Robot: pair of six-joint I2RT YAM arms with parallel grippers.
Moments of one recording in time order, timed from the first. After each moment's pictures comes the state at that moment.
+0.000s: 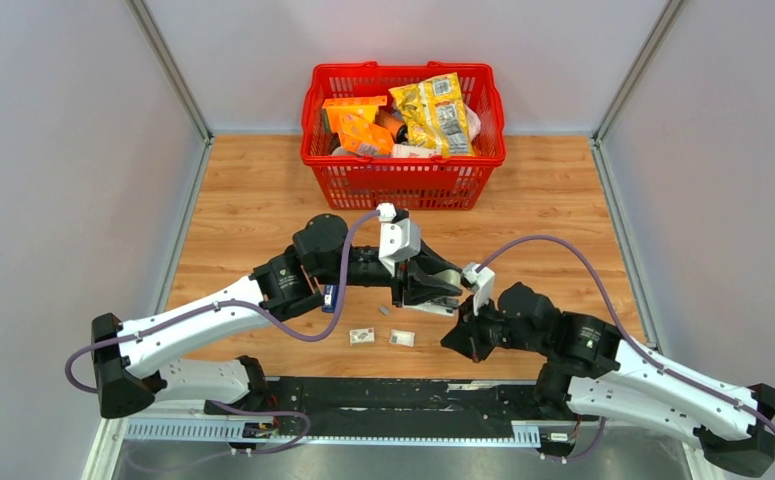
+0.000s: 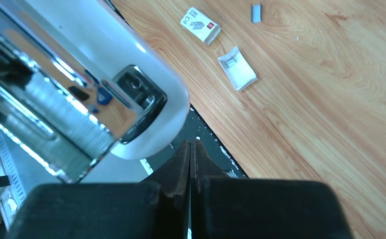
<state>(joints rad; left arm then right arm) -1.10 1.16 1.09 0.11 0.52 -0.05 1.11 0.62 0.65 -0.61 -0.08 0.50</state>
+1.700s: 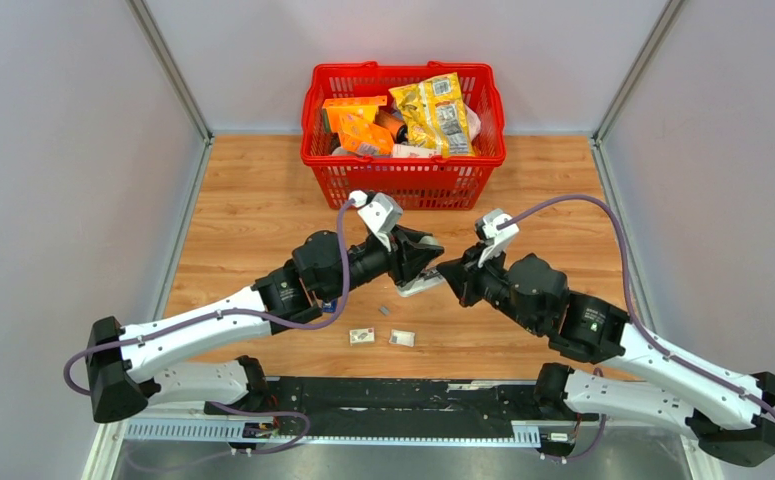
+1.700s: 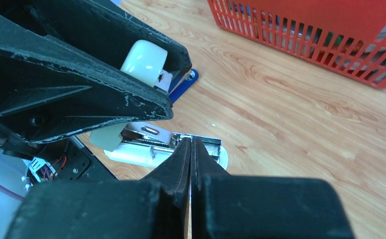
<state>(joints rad) -1.10 1.12 0.94 0.22 -0.05 -0.24 1.11 0.75 0.89 -0.42 0.35 0.37</state>
